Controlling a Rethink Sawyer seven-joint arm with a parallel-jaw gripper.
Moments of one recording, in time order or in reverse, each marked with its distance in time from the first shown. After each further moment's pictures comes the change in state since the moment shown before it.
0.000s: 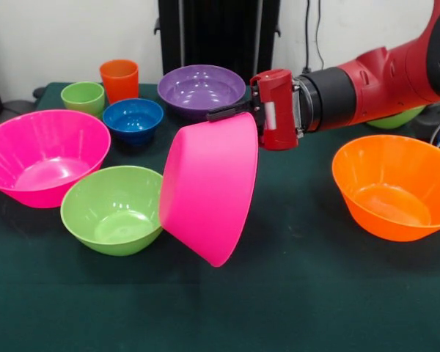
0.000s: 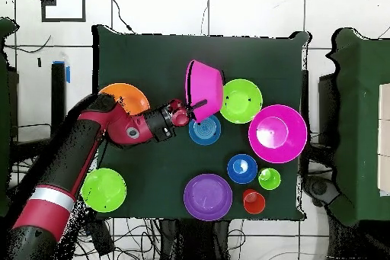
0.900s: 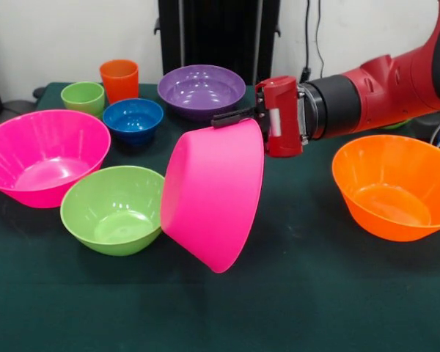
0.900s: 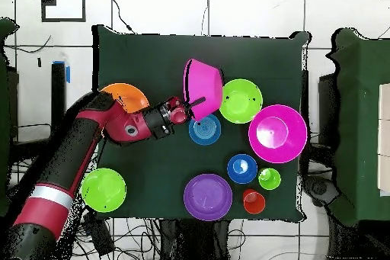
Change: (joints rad) arm 0.000 0.054 -0.062 -0.048 0.058 0.003 0.000
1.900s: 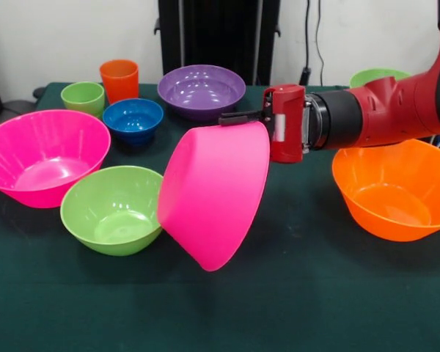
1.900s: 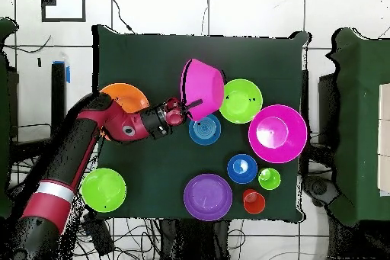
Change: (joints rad) arm 0.000 0.108 -0.072 -0.085 0.038 0.131 0.000
